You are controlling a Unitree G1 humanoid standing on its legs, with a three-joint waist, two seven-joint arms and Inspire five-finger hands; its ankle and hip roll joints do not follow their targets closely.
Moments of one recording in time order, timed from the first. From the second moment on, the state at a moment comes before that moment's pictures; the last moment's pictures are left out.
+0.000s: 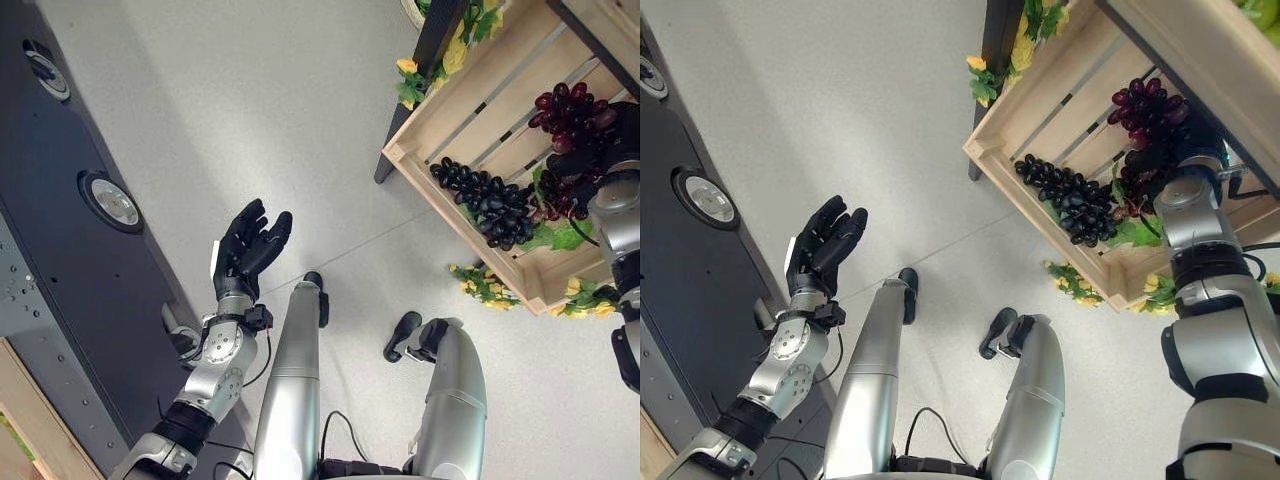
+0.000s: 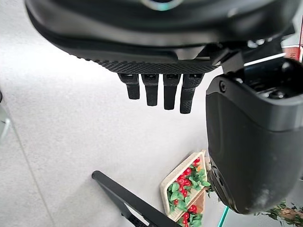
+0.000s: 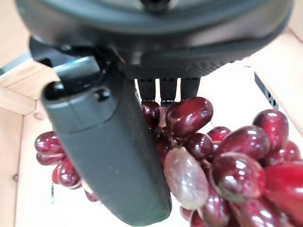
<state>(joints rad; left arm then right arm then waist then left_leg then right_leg) -0.21 0.49 -0.38 0.23 -0.72 -0.37 0.38 -1.06 -0.85 0.42 0.96 0.20 0.17 -0.34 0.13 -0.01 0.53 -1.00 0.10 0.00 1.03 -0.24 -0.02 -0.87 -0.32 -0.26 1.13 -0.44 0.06</state>
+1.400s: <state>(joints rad) -0.23 0.48 -0.43 0.24 -0.74 -0.40 0.41 -1.07 -0.81 0.65 0.86 -0.47 0.20 -0.57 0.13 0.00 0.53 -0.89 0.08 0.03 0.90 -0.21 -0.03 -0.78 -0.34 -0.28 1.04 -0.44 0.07</state>
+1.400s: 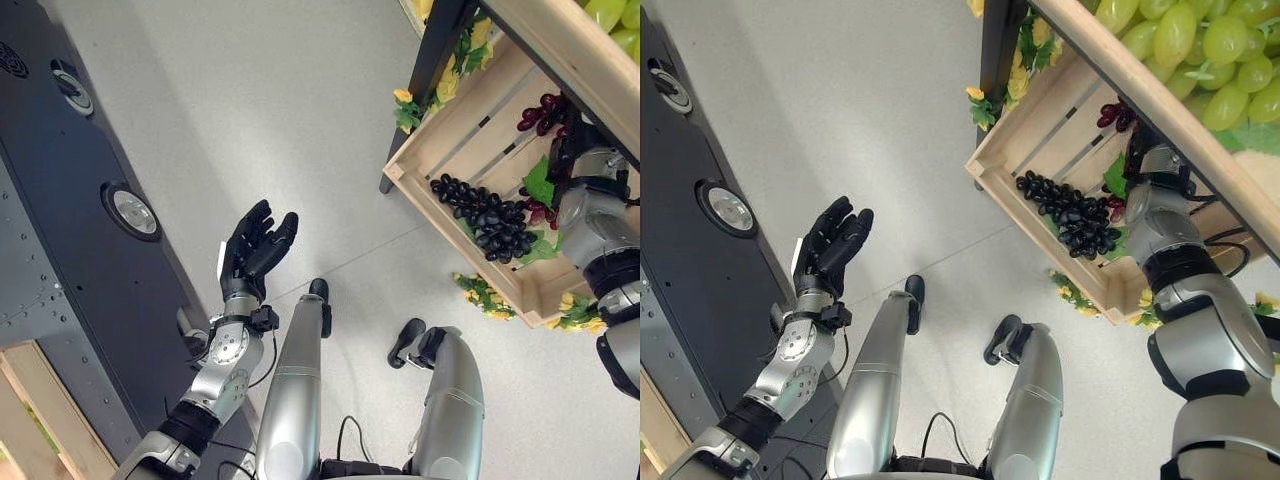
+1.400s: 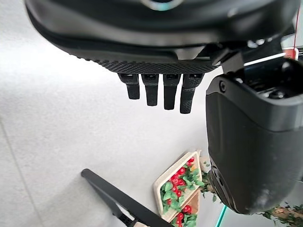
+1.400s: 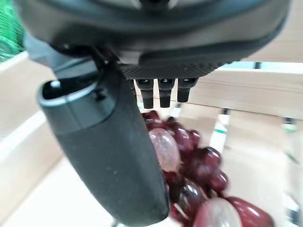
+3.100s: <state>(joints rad) -0.22 0.36 -0.37 0.54 -0.65 -0.34 0.43 -0.48 -0.55 0.71 0.57 -0.58 -0.06 -0.55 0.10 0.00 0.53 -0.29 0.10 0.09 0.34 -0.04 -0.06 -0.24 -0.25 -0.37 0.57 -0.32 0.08</state>
